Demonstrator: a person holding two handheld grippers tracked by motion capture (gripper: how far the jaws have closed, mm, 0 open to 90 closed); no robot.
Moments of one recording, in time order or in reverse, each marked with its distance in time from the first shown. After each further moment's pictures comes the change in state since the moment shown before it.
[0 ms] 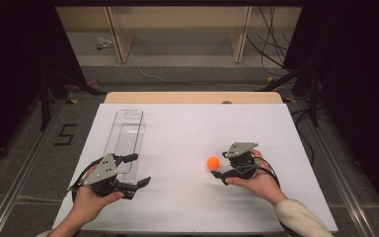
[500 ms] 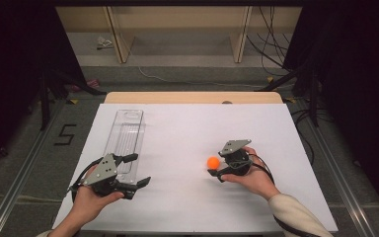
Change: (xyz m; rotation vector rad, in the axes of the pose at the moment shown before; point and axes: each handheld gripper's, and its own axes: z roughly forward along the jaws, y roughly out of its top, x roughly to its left) left arm 0.000 0.000 0.000 0.000 -0.001 0.002; right arm -0.007 0.004 0.019 0.032 0.014 0.010
